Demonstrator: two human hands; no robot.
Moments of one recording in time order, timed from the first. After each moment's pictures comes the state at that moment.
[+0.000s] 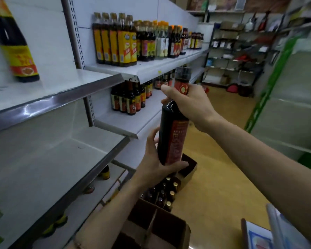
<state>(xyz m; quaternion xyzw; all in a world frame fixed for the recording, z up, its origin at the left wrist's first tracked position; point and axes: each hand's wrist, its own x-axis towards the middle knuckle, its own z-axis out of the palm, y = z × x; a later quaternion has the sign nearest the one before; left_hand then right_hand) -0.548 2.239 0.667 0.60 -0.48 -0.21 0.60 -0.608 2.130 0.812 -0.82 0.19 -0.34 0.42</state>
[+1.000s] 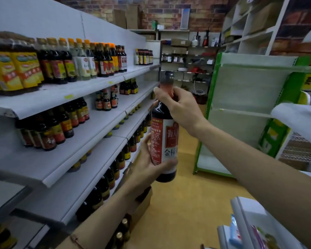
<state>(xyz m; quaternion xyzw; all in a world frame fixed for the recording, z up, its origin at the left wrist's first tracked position) -0.682 1.901 0.707 0.49 -0.52 -0.31 0.63 -0.764 1.815 0.844 -0.80 0.21 -0.42 0.38</state>
